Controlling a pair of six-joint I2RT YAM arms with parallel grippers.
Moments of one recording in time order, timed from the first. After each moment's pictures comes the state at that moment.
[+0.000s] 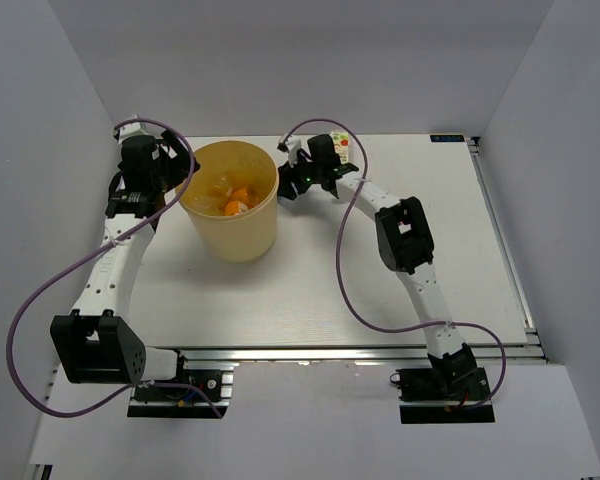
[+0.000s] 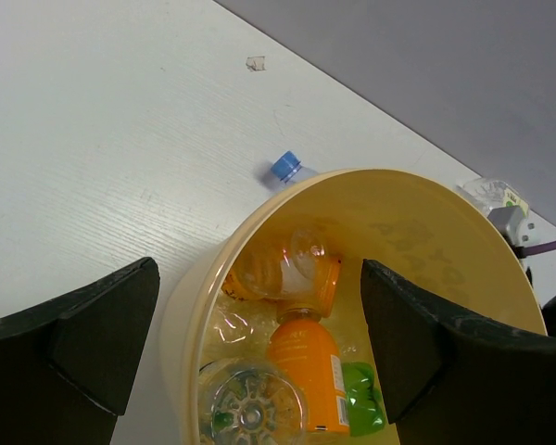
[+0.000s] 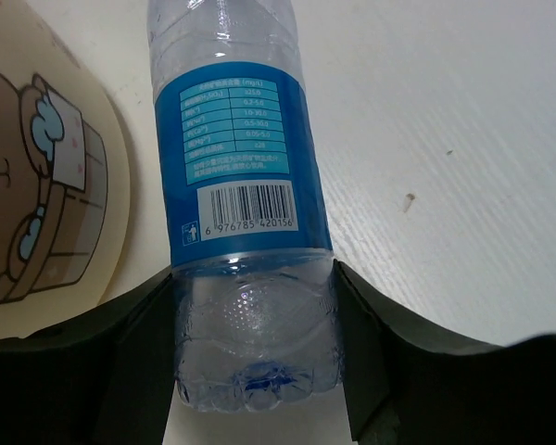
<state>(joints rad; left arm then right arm) -0.02 1.35 1.27 -0.32 -0.15 -0.52 0.53 2.56 2.16 -0.18 -0.53 -0.23</state>
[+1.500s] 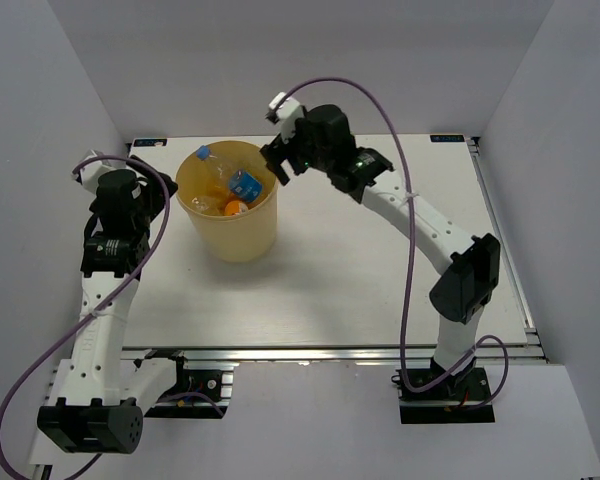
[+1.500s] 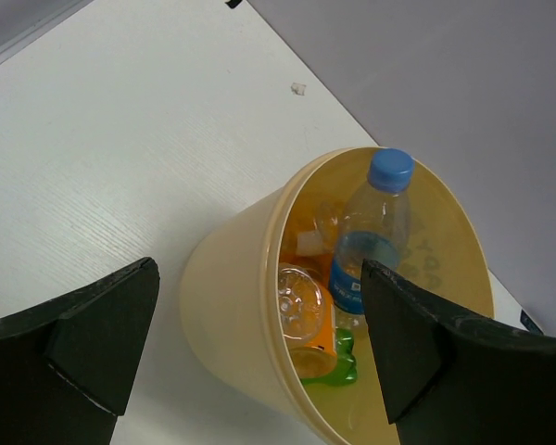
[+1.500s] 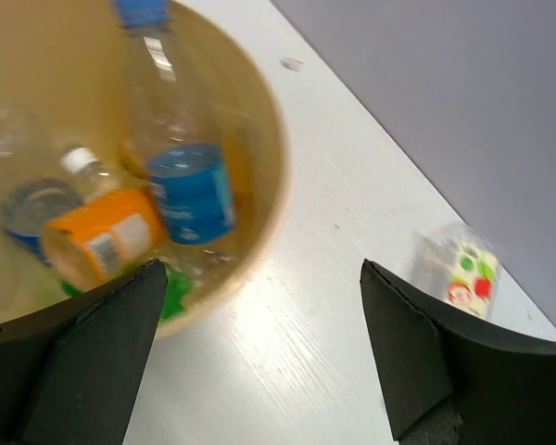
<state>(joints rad) -0.02 0.99 1.16 -0.54 -0.32 -0.72 0.77 1.87 1.93 -0.38 -0.09 -0.28</state>
